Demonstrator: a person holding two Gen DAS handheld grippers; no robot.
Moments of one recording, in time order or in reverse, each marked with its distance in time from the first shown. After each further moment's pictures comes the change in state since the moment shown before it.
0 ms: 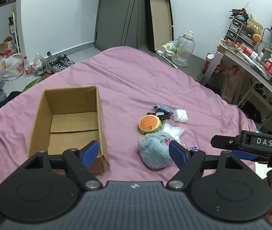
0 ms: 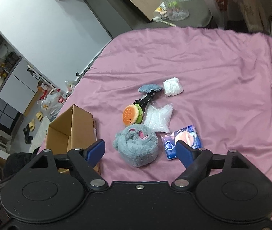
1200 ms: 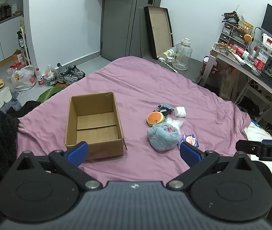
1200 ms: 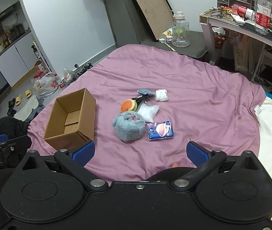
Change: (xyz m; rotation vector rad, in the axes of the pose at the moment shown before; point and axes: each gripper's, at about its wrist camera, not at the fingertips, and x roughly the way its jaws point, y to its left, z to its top) left arm -0.116 0.007 -0.018 0.066 -0.036 0.048; right arm -0.129 0.052 -0.060 -0.275 -0.091 -0.155
